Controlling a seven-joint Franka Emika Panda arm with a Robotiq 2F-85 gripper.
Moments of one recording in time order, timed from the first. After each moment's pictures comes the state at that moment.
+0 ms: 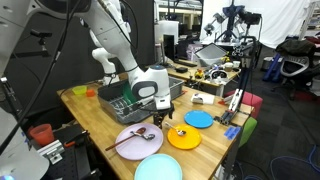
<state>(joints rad) 0.05 0.67 -0.06 -2.12 0.29 2.91 1.01</state>
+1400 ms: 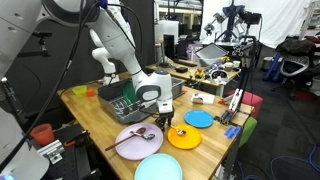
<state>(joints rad) 0.04 0.76 -0.05 -2.03 0.30 2.86 1.01</state>
